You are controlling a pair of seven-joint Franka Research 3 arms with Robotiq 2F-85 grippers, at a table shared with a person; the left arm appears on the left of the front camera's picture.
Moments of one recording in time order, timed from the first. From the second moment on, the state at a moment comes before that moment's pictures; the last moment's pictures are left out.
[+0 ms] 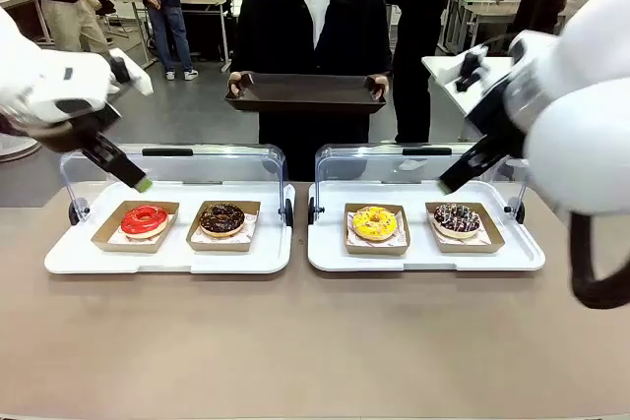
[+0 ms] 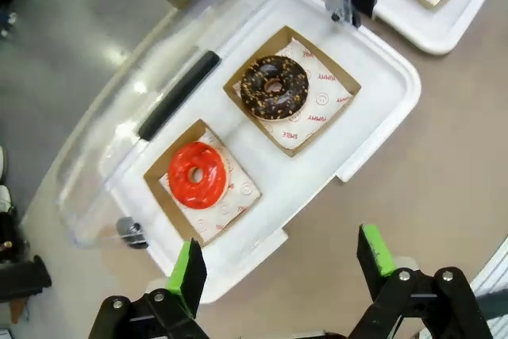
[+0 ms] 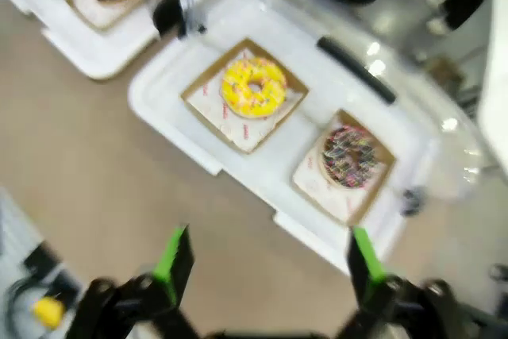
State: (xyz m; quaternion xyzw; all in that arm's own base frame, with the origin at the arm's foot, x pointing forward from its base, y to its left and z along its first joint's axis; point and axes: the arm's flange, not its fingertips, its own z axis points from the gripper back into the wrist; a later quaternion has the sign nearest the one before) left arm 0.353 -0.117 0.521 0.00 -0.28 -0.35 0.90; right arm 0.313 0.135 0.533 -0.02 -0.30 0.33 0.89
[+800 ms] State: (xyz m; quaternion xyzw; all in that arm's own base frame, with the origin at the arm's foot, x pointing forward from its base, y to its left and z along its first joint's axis) left arm 0.350 -0.100 0.567 0.01 -0.30 -0.33 0.90; right arm 0.253 0.099 0.584 -0.02 -0.32 0.31 0.90
